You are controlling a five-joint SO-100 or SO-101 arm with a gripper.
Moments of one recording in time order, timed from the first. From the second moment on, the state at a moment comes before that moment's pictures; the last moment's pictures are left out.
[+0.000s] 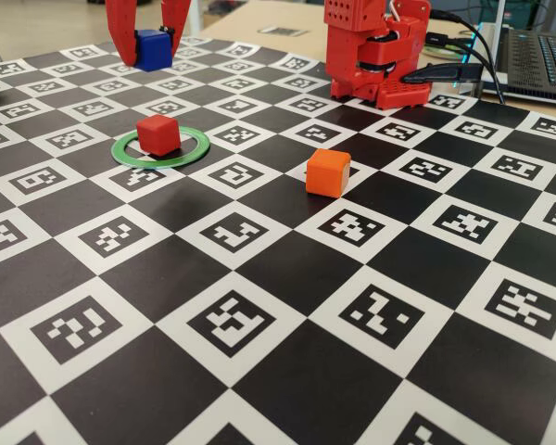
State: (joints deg) arm 17.8 84.2 88.2 76.3 -22.5
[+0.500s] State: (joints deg) arm 17.3 84.2 94.3 68.2 -22.4
